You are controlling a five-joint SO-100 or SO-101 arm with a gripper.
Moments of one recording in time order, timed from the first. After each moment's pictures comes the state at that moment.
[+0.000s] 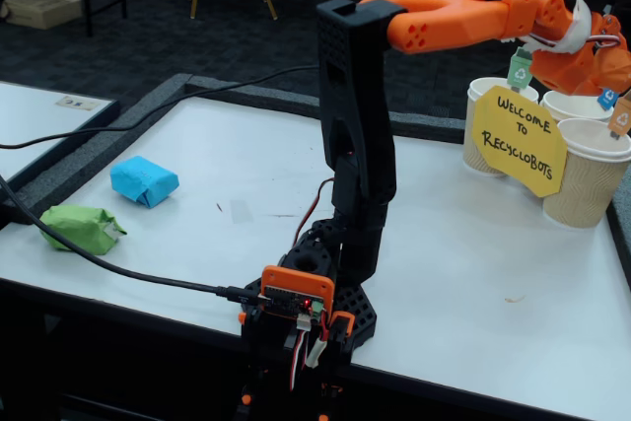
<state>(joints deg) 42.9 101.8 100.2 38.3 -3.3</state>
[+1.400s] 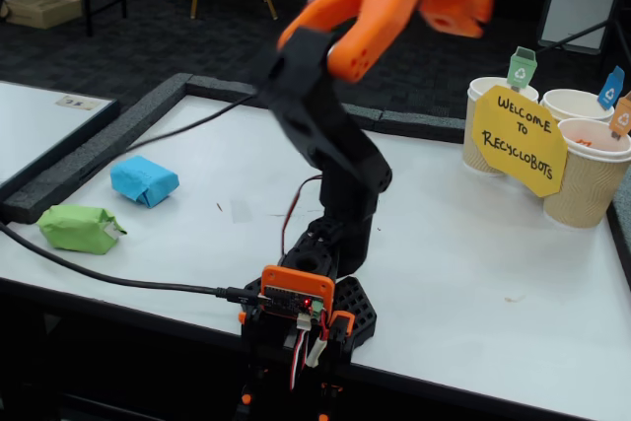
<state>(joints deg) 17.8 135.6 105.1 71.1 -3.1</state>
